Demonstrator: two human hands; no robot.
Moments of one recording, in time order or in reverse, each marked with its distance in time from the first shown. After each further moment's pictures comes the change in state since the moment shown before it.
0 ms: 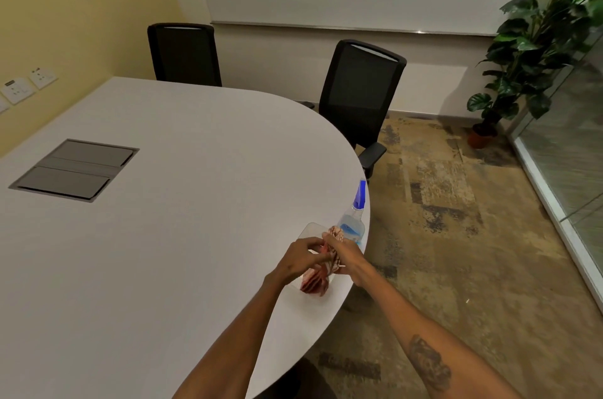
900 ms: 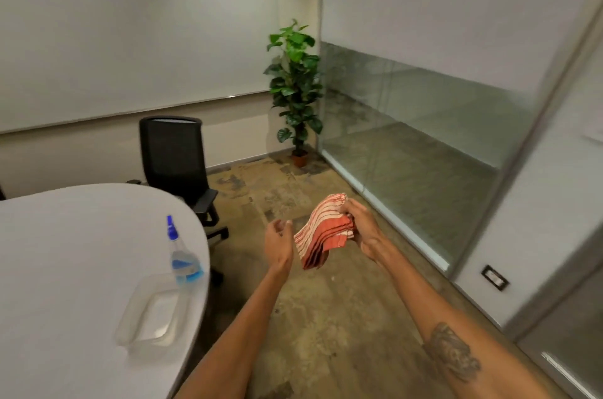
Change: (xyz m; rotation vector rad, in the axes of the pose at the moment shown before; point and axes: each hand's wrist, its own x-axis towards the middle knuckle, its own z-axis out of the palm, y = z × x) left_hand -0.137 0.233 0.318 -0.263 0.110 0.181; right_hand -0.321 0.084 -0.365 0.465 0.482 -0.528
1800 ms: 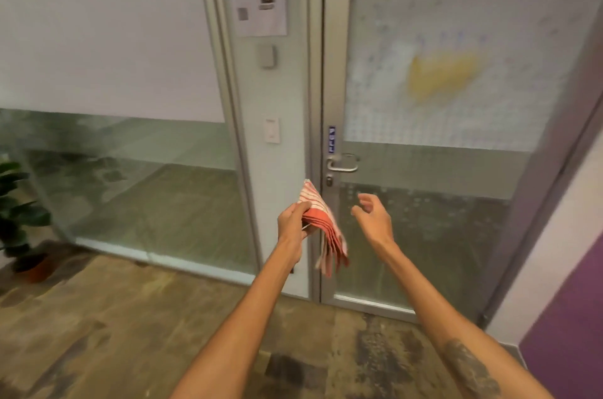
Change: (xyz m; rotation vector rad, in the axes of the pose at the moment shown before) left_hand -0.306 0.150 0.496 -0.317 -1.114 -0.121; right_hand -0.243 -0.073 -0.519 -0.379 1.185 -0.234
